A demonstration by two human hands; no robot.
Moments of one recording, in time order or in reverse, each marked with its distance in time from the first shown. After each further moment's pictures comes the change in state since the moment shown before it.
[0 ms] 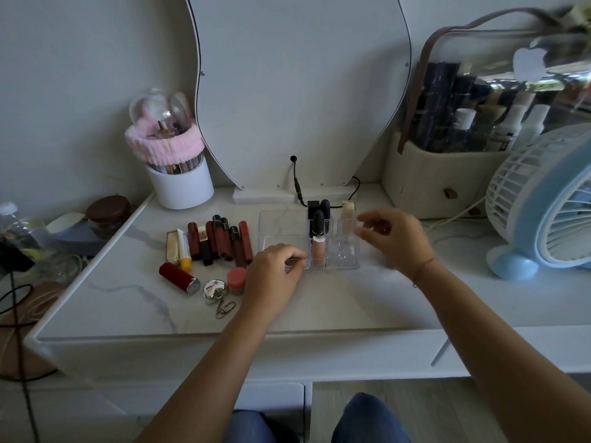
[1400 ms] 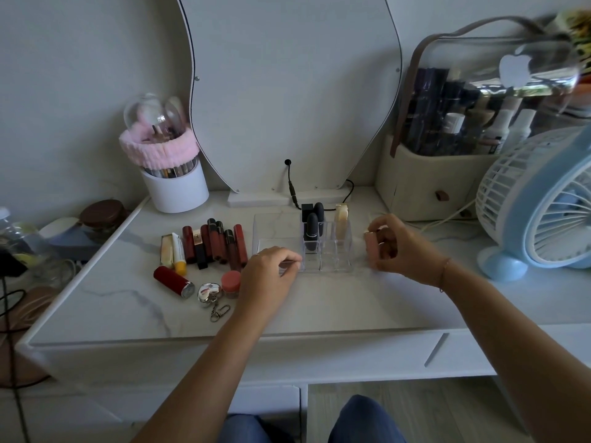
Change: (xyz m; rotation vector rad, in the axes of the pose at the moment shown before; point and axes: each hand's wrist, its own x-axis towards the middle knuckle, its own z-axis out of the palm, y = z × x) left_hand 0.000 -0.001 0.002 -0.016 0.006 -0.022; right_hand -0.007 0.030 -0.028 -0.004 -0.344 -0.001
